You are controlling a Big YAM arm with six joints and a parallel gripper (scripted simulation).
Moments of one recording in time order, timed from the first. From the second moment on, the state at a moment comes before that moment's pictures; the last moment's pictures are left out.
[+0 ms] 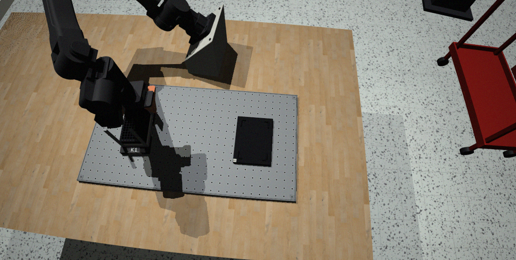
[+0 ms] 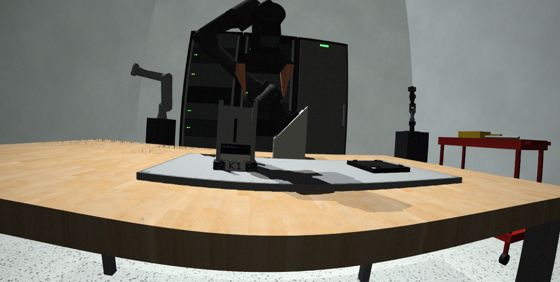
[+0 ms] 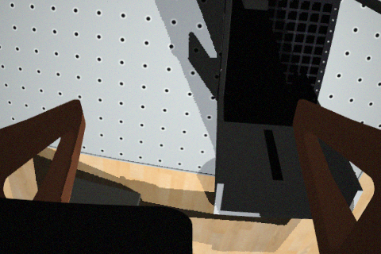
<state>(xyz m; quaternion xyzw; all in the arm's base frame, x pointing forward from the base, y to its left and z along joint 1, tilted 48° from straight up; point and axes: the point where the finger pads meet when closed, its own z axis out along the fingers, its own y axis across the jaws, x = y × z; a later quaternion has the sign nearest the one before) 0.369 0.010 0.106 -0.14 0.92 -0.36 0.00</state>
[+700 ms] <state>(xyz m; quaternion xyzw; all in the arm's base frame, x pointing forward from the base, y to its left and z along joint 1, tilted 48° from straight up) 0.361 -0.040 0.152 -0.11 0.91 -0.40 -0.02</state>
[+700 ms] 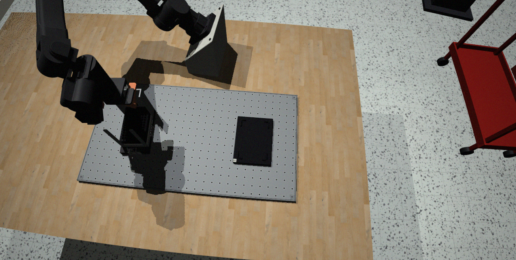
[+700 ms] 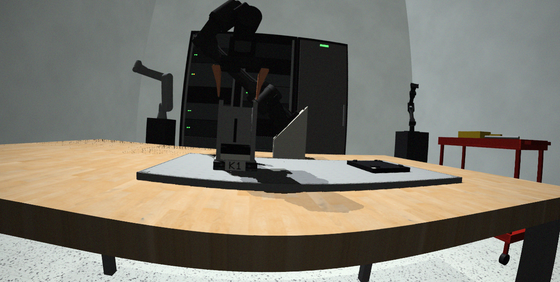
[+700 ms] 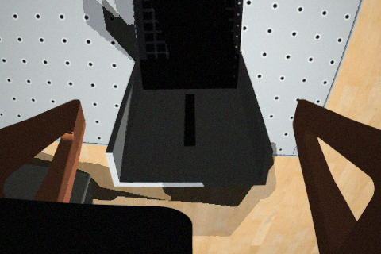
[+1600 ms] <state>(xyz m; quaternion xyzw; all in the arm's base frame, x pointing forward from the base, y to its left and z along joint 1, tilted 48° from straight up) 0.362 -0.056 0.139 -0.11 0.91 -0.40 -0.02</state>
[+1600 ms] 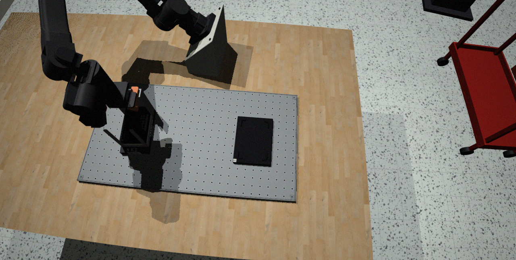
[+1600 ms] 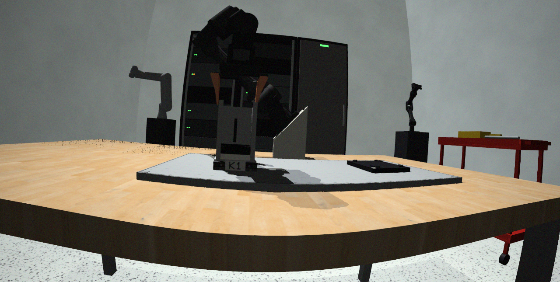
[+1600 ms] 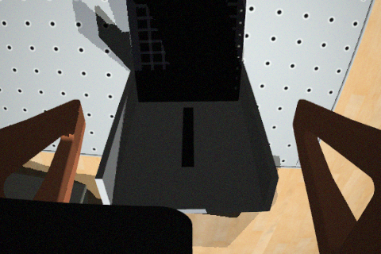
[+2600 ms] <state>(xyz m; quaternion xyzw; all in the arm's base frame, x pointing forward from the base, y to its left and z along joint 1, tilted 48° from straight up) 0.364 -0.090 0.108 -0.11 0.91 -0.40 -0.02</state>
